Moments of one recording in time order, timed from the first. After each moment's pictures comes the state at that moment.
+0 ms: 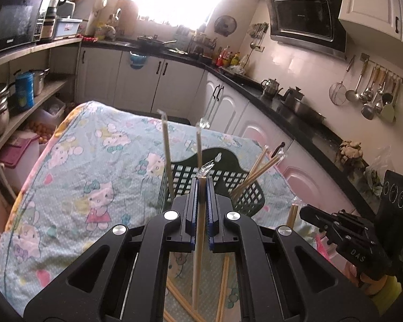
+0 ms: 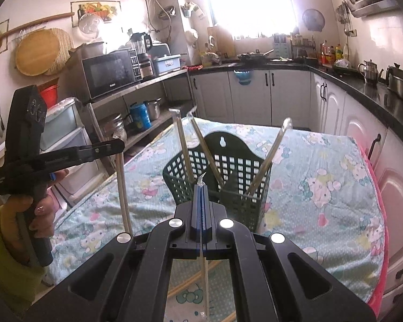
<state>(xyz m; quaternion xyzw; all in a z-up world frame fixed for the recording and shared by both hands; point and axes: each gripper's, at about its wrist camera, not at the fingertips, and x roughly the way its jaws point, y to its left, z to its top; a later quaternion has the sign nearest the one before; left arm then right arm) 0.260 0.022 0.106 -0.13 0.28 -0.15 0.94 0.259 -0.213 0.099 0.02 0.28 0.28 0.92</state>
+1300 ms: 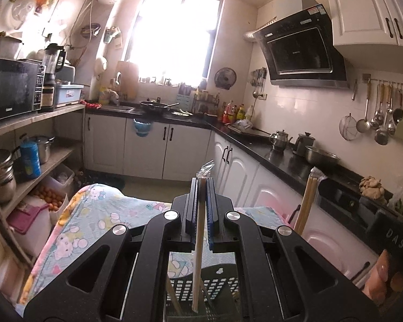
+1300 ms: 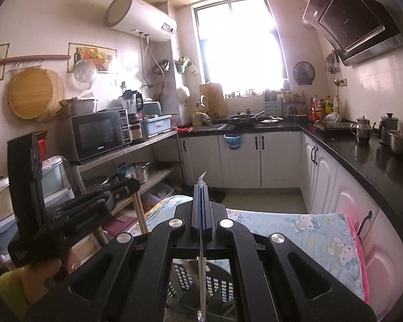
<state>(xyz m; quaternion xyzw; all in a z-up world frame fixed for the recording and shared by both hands) 0.326 -0.013 0.179 -0.08 0.13 -0.10 0.98 0.342 -0.208 0.200 0.04 0.14 0.24 0.96</state>
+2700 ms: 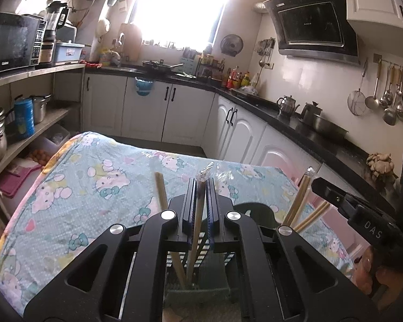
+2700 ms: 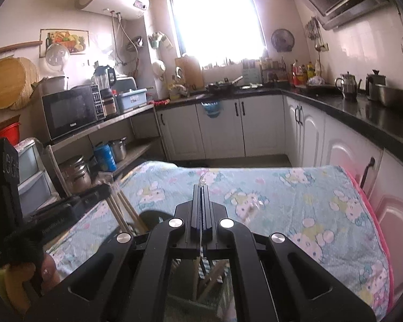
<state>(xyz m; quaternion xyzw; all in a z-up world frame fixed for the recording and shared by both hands) 0.350 -0.006 0.080 -0.10 0.22 -0.11 0.96 0.379 -0.223 0.080 0.06 0.22 0.19 0.96</state>
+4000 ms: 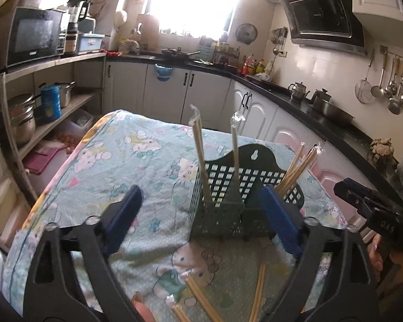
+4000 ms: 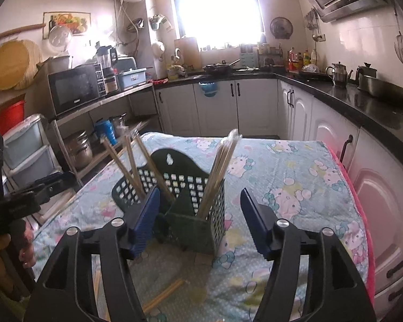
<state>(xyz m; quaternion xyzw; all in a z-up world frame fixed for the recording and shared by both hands) 0.253 0.022 0.073 -0.10 0.26 -0.06 0.96 0.290 -0.242 0.072 0.03 0.26 0.19 0.95</state>
